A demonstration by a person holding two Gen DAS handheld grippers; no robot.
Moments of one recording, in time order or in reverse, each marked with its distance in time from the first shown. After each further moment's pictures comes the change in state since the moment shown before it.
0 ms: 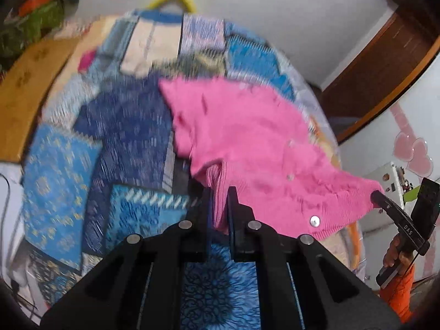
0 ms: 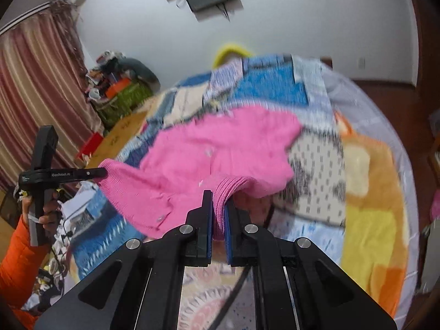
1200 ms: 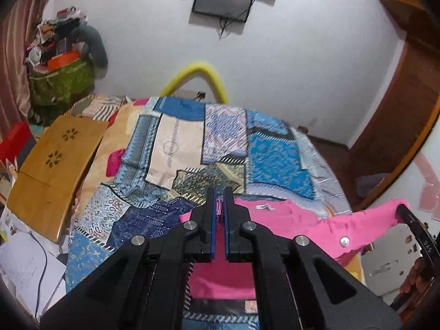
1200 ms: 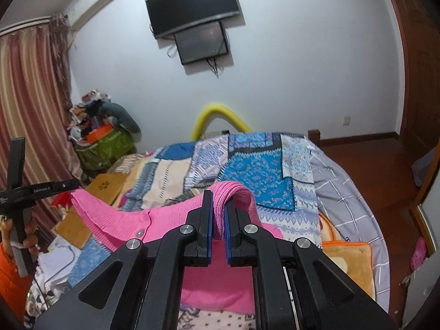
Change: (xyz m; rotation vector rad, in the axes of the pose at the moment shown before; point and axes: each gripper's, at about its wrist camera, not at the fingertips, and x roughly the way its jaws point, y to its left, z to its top) left arm -0.024 -0.019 0.152 -0.016 -0.286 0.198; right arm 0.024 0.005 0.148 -0.046 -0.230 -0.135
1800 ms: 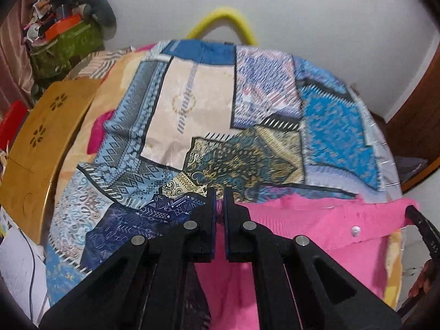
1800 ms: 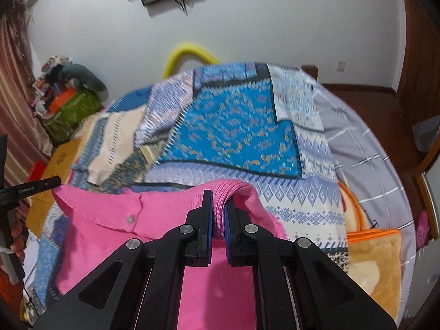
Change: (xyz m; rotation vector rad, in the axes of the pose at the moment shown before) left arm 0.201 0.031 -0.007 -0.013 0.239 0.154; right arm 0.166 -0.059 -0.036 0.065 0.286 -0.076
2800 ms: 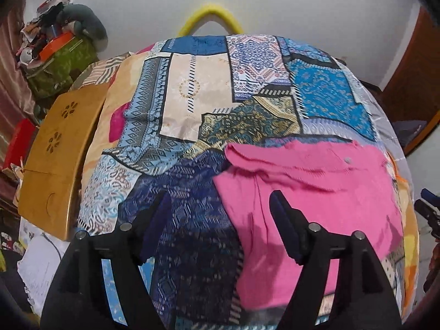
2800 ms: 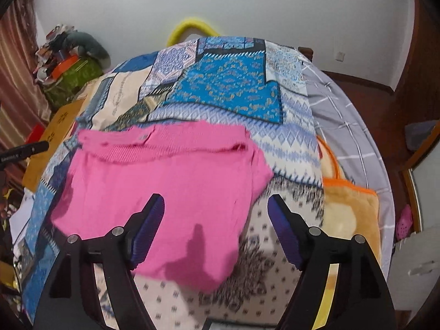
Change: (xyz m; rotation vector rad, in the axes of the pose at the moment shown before) left arm -0.069 0.014 -0.060 0.154 0.012 0.012; right arm -0.056 0.003 -0.063 -0.082 0.123 -0.037
